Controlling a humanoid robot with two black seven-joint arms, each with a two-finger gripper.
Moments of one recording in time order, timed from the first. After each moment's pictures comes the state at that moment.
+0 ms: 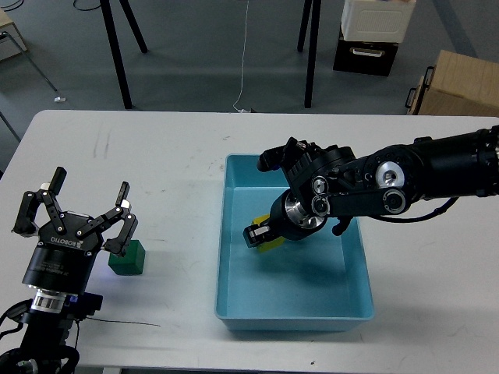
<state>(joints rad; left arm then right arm) 0.28 -0.04 -1.50 -1.65 -0.08 -0.49 0.16 1.57 -0.04 -0.59 1.20 -0.53 0.33 -0.28</state>
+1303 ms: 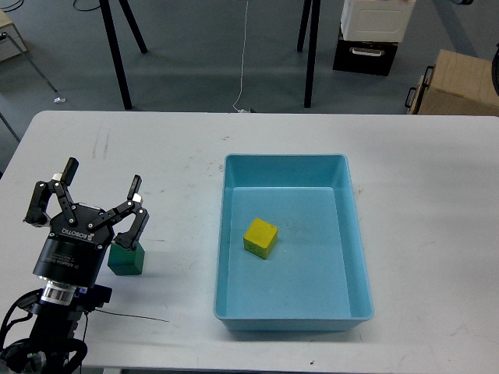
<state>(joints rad) 0.23 -0.04 -1.45 -1.64 -0.06 -0.49 0.17 1.19 -0.59 0.70 0.64 0.39 0.49 -0.17</state>
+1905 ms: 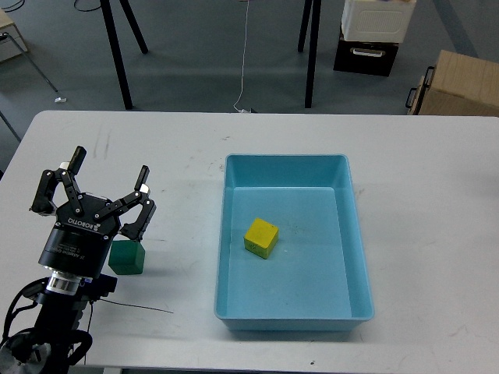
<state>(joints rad) 0.20 -0.04 -1.45 -1.64 -0.06 -0.49 0.17 0.33 -0.76 1.30 0.98 0.68 0.49 -0.12</state>
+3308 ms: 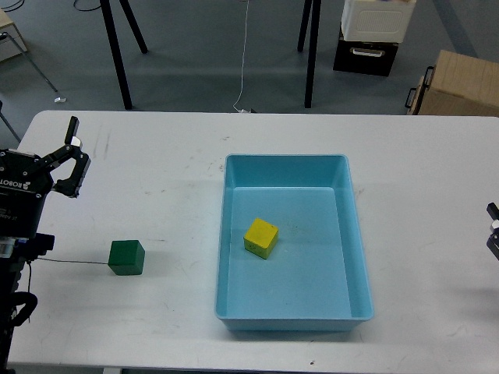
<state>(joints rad) 0.07 0.11 -1.65 -1.65 -0.06 -0.49 0.16 -0.47 -0.54 1.57 1.61 0.46 0.49 -0.10</state>
